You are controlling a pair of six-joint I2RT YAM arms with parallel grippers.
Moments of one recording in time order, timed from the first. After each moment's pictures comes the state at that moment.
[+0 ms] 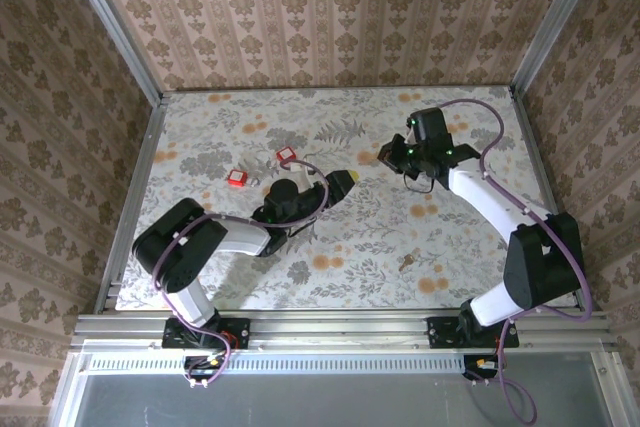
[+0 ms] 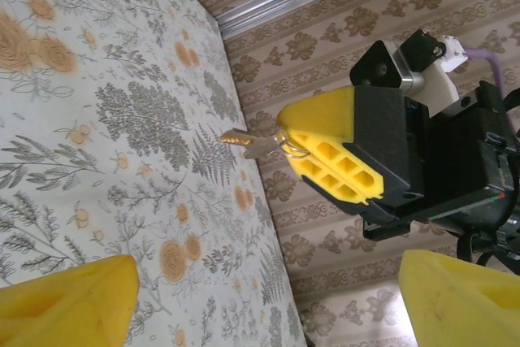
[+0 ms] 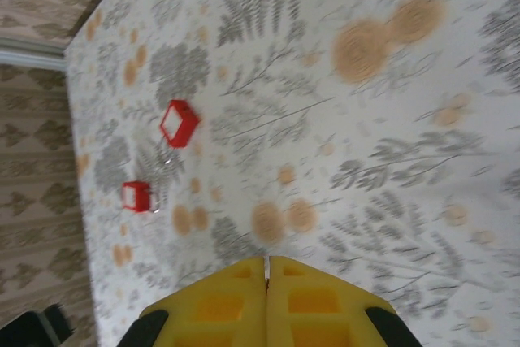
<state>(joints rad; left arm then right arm) -0.81 1.70 0.60 1.06 0.25 -1.16 0.29 1.51 1.12 -0.37 -0.32 0.86</state>
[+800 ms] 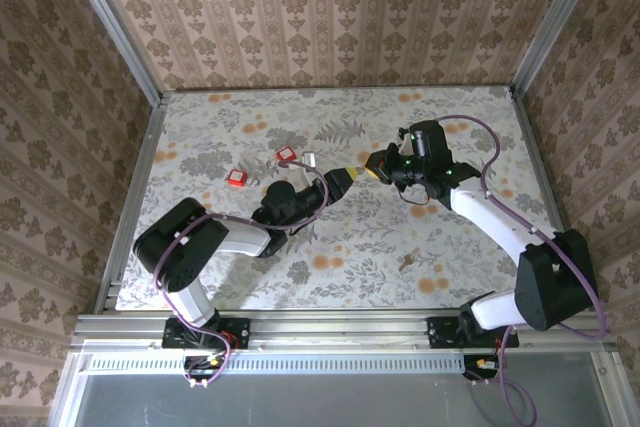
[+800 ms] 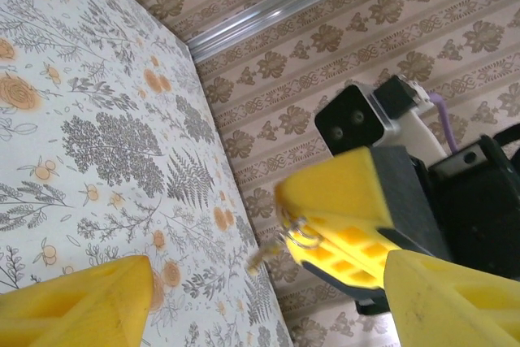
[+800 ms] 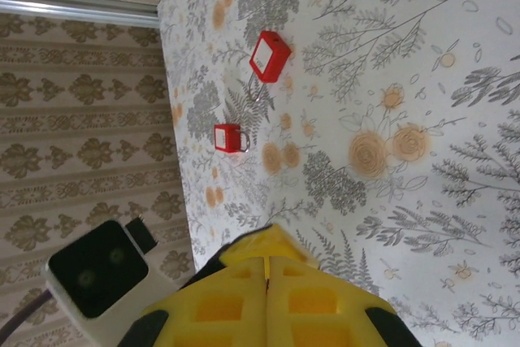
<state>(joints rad) -0.80 1.70 0.60 1.15 0.24 -1.13 0.35 1.39 0.97 -0.20 -0.47 1.04</state>
